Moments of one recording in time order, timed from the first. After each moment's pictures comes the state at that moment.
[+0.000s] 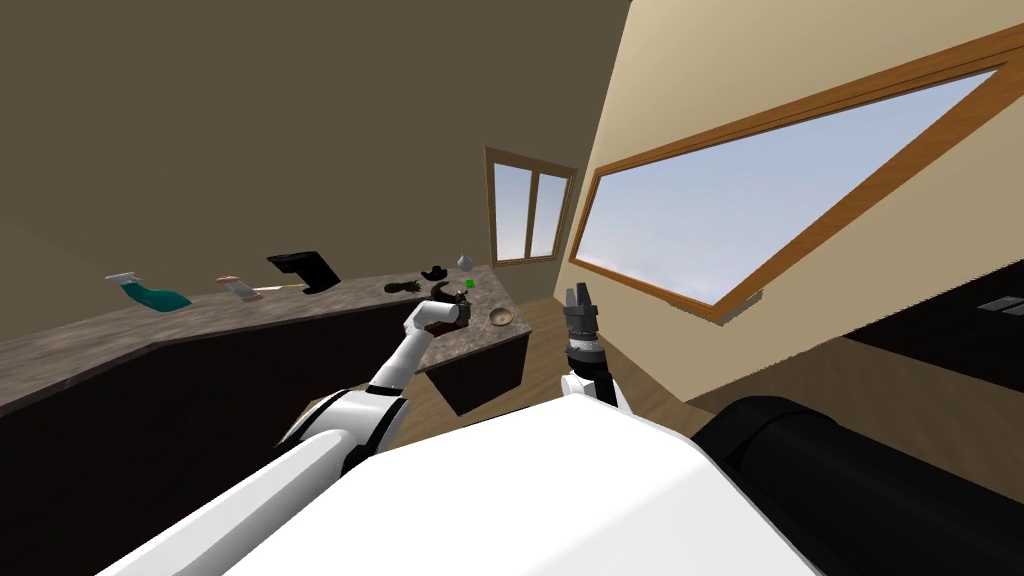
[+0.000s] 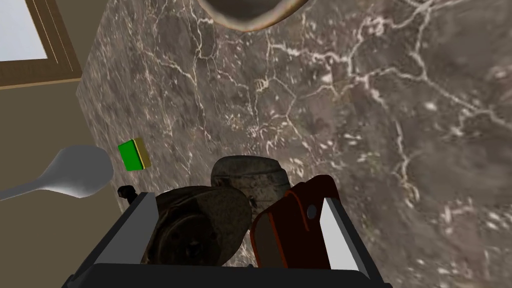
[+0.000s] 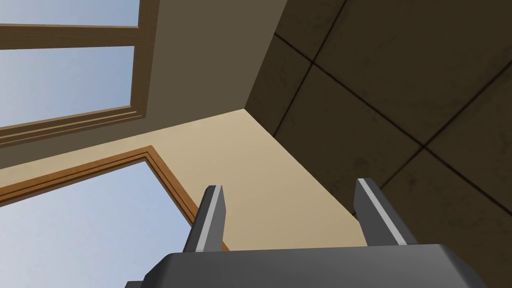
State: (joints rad) left arm -0.67 0.23 -0.20 -1.27 0.36 1.07 0.06; right arm 0.54 0.05 0.05 -2.30 0.08 -0.59 0.13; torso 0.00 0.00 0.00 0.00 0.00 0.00
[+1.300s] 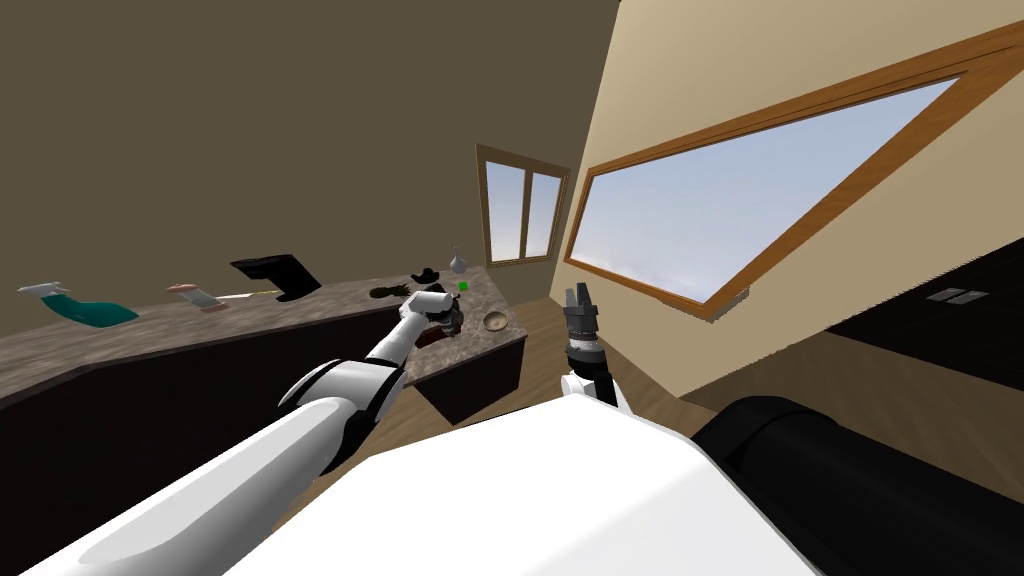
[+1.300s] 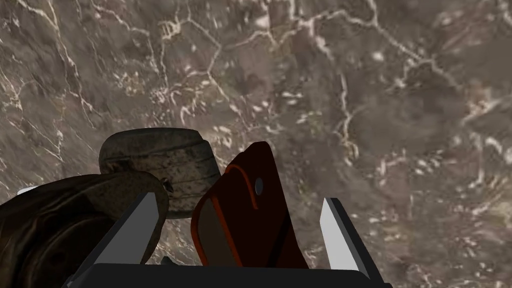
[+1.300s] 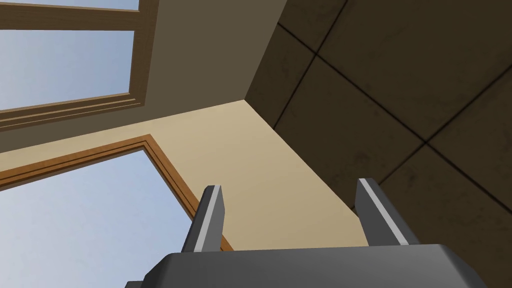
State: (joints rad) left arm -0.87 0.30 -0.19 -0.94 0.42 1.38 0.15; right arm 0.54 0.05 0.05 -2.30 0.08 -0.59 0.13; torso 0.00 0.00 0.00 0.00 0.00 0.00
